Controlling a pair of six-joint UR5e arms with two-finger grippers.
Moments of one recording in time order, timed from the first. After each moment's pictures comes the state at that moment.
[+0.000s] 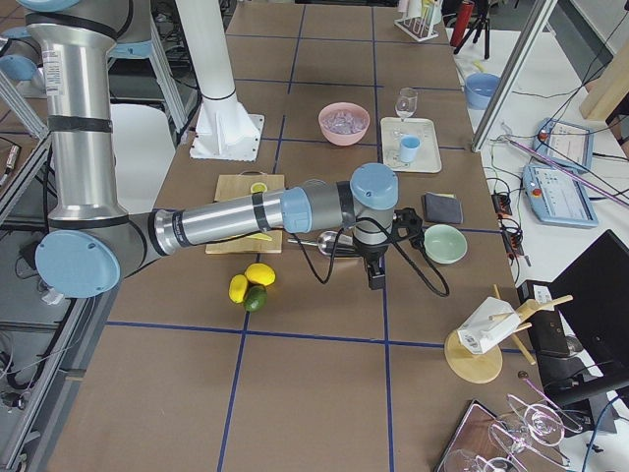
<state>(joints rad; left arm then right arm) -1.39 -1.76 -1.73 -1.79 -2.38 0.01 1.49 -1.55 1.83 -1.64 2.39 -0.04</state>
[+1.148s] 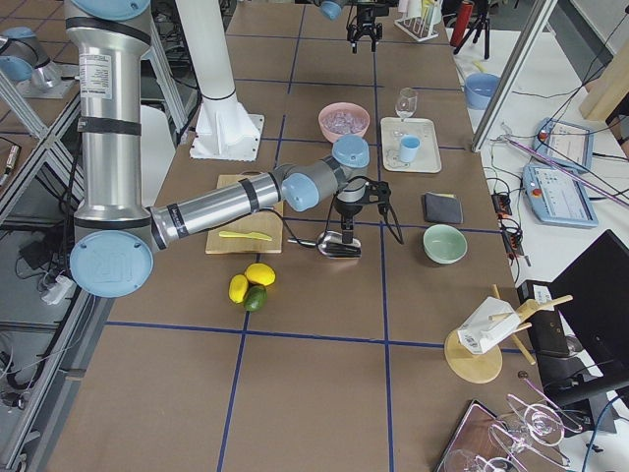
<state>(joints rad) -0.98 -1.91 -1.76 -2.03 -2.40 -0.01 1.09 -1.64 1.96 -1.38 2.24 0.71</state>
